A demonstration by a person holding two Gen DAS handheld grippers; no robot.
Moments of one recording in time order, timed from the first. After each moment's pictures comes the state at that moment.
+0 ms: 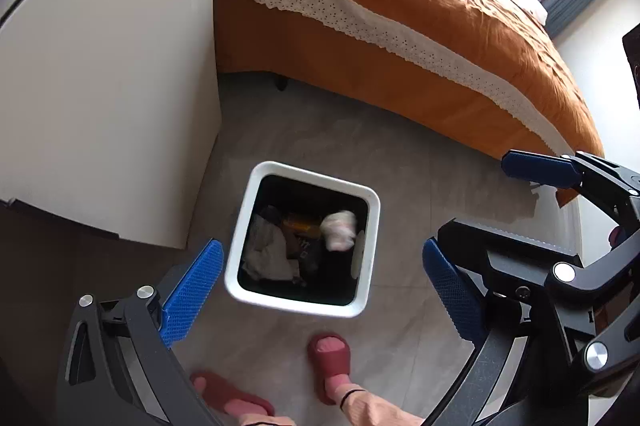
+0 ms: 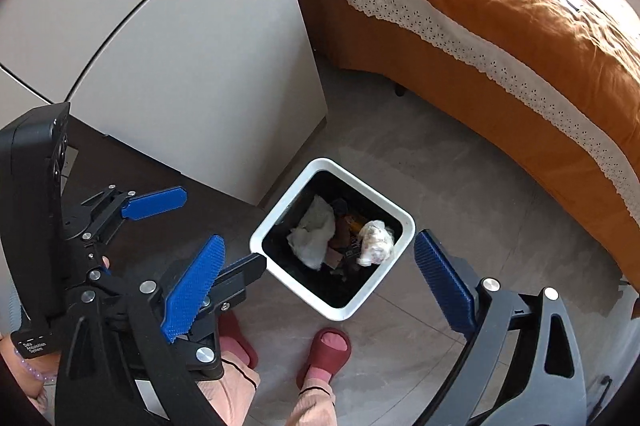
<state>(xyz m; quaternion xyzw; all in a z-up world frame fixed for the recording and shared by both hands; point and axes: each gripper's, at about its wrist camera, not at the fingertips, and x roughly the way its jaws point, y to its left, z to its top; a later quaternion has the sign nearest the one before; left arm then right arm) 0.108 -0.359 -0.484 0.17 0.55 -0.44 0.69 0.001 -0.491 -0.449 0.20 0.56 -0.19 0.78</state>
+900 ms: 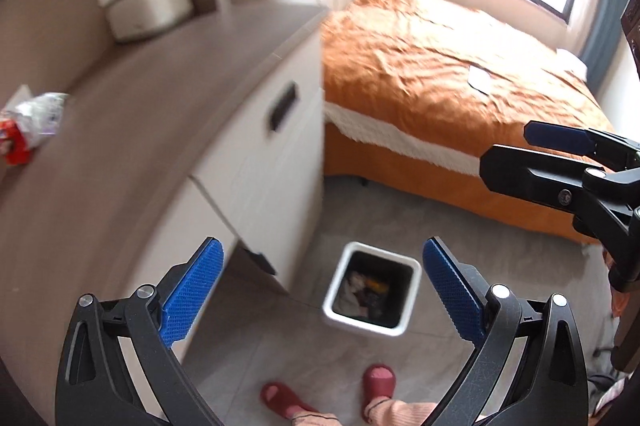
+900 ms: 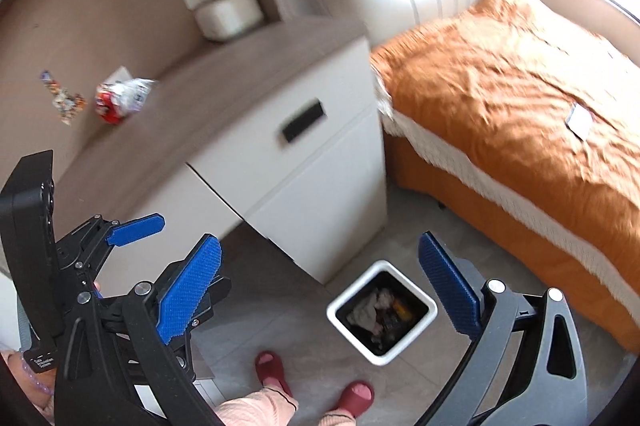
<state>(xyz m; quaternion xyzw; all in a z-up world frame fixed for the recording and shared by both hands) 0.095 -0.262 -0.207 0.17 0.41 -0.33 0.84 0.021 -0.427 -0.191 0.15 0.41 -0.08 0.90</state>
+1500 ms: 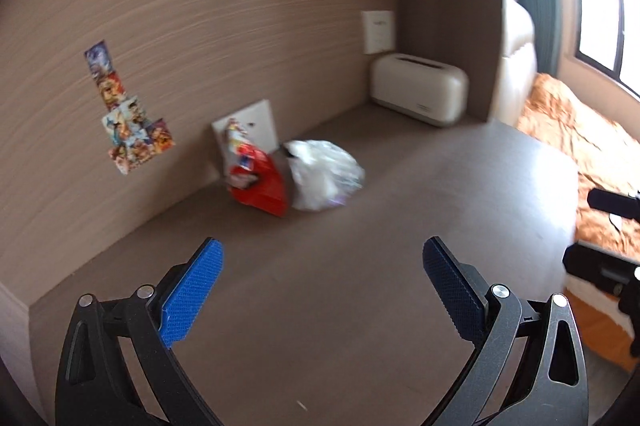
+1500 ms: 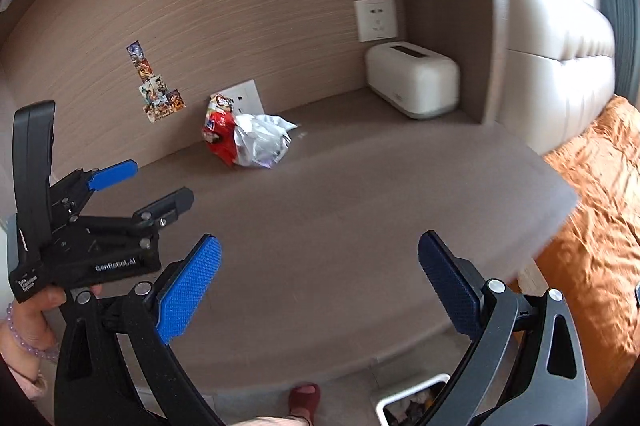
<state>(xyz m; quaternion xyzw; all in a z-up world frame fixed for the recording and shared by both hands) 0.279 -0.070 -0.118 0.09 0.33 -0.09 0.94 0.239 -0.282 -0.143 0.04 0.38 0.07 0.92</state>
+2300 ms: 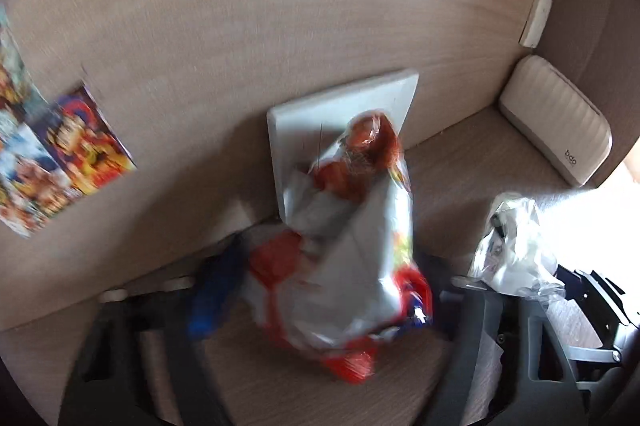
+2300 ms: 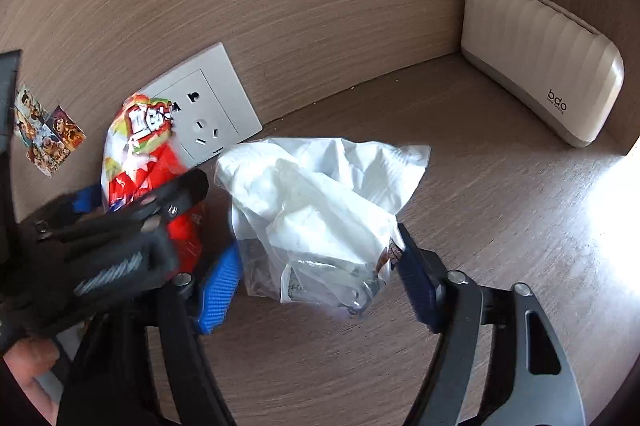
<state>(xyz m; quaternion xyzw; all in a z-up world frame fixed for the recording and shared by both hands) 0.494 -0.011 -0.183 0.00 0.44 -0.06 0.90 0.448 -0.203 -0.232 0.07 0.46 0.04 0.88</state>
